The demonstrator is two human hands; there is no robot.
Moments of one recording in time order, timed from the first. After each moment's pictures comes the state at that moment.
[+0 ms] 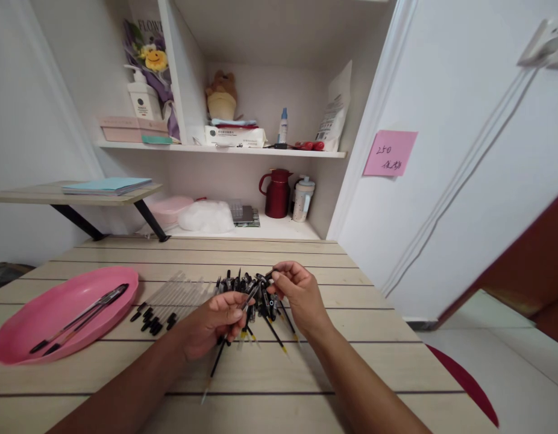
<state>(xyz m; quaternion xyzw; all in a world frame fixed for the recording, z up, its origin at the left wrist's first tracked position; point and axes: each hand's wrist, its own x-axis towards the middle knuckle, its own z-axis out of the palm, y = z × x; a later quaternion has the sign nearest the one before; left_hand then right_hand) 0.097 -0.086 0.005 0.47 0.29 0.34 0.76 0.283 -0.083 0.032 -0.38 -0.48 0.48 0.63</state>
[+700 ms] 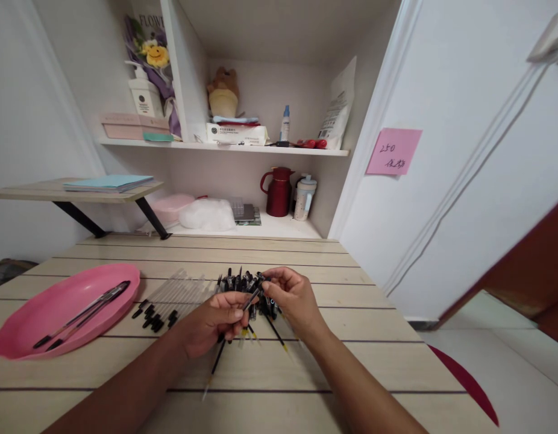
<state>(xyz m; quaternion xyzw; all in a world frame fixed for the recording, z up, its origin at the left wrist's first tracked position) 0.096 -0.086 0.005 0.48 0.27 0.33 0.77 0.274 -0.090 0.029 -0.41 -0.52 0.47 0.58</state>
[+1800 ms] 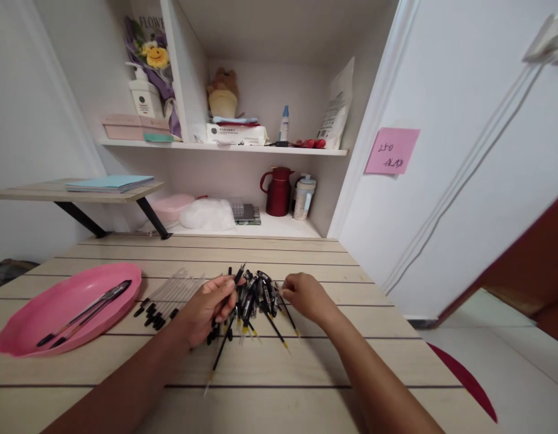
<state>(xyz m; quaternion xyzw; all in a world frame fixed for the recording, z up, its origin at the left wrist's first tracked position) 0.096 -0.083 0.015 0.48 0.34 0.44 0.68 0.318 -0.068 0.022 -0.60 -0.73 0.24 0.23</state>
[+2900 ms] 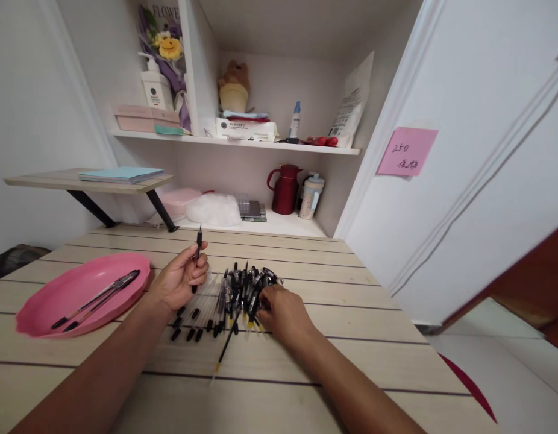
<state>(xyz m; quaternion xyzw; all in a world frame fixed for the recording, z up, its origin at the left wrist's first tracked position) 0.039 -0.056 0.038 0.34 0.24 0.58 0.71 0.264 -0.089 0.002 -0.57 -0.80 0.09 0.14</state>
